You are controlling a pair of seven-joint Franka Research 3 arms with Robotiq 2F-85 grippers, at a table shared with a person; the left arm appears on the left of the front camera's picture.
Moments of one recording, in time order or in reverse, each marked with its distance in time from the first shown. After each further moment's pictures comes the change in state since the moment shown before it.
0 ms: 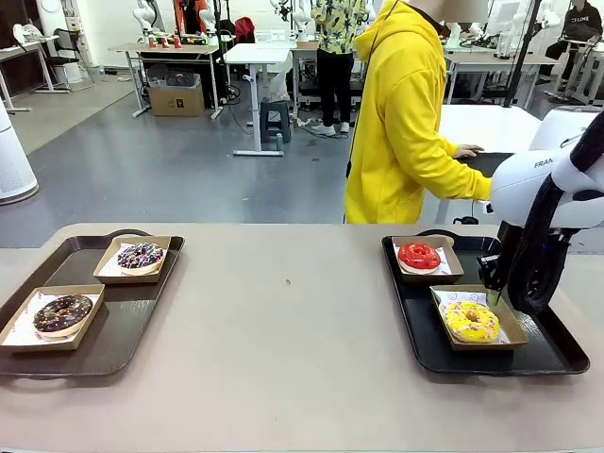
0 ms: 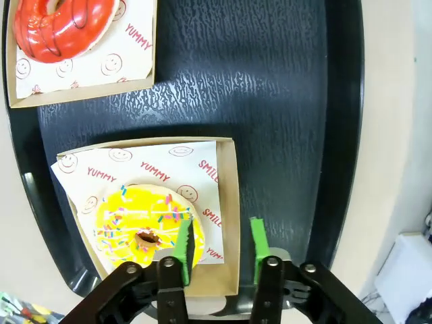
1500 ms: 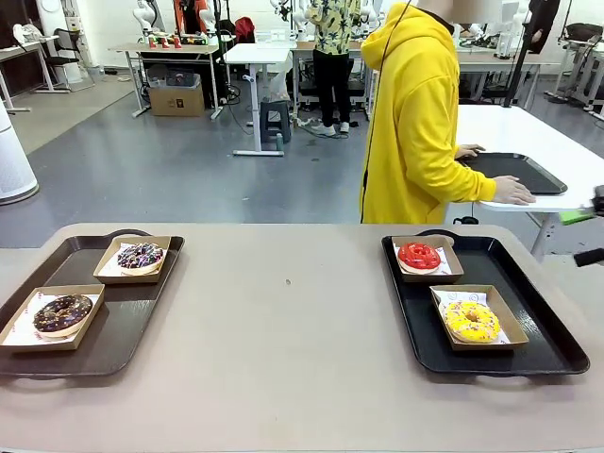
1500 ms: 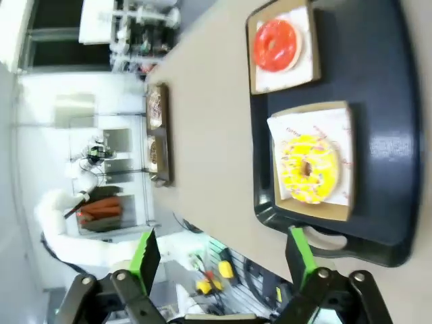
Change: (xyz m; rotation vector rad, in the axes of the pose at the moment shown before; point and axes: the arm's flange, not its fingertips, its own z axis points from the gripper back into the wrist) left arm 0.000 0.000 0.000 0.000 0.000 0.000; right arm -0.087 -0.172 0.081 1.026 -0.208 -0.144
